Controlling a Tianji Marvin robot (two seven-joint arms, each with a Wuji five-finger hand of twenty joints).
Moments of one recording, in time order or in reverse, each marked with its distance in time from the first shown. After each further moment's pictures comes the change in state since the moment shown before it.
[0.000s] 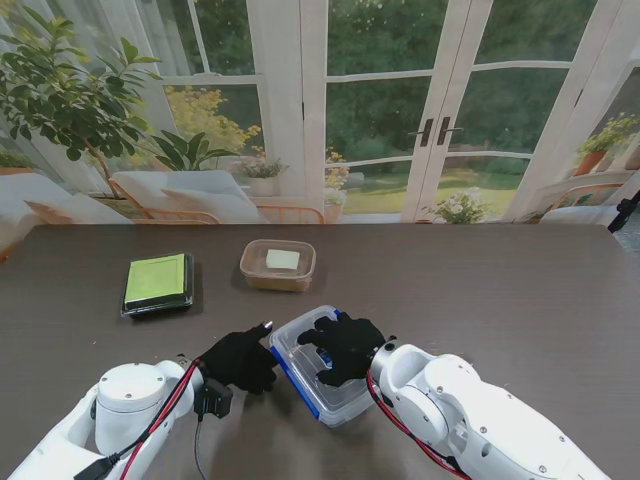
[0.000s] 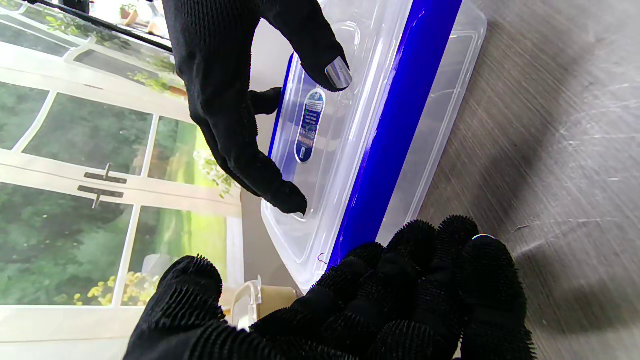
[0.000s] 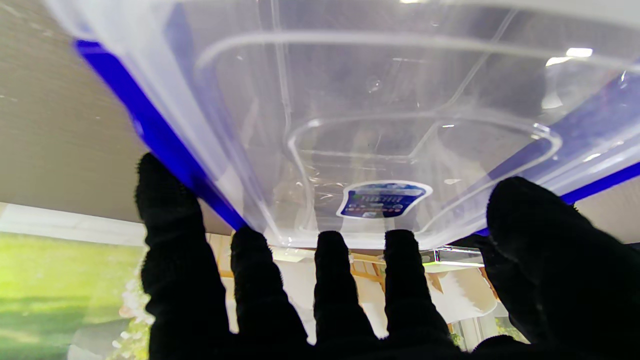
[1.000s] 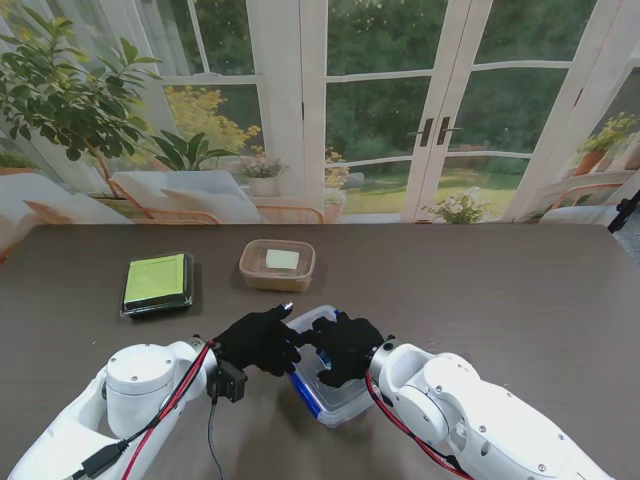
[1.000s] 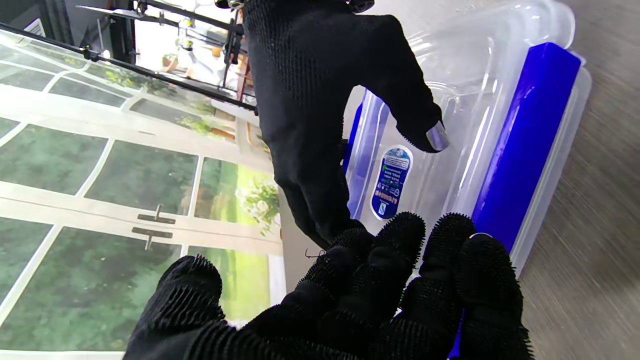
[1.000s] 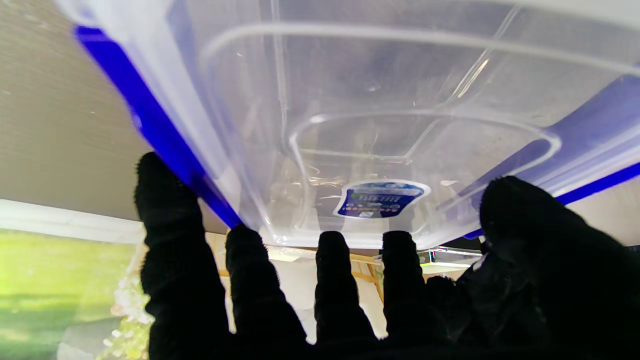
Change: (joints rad) left arm -0.061 -0.018 0.029 -0.036 -0.023 -0.001 -0.052; right arm 0.007 0.001 -0.005 0.002 -0.005 -0.014 0.001; left_hand 0.000 0.000 0.000 0.000 0.014 -0.108 0.054 0.029 0.027 -0.080 0.011 -0.014 0.021 0.013 0.003 0.000 0.011 -0.018 0.000 -0.003; right_hand 0.001 -0.022 0.059 0.003 -0.009 0.021 0.000 -0.001 -0.012 -0.007 0.023 0.005 0.008 0.036 0.026 0.000 -0.002 0.003 0.006 0.000
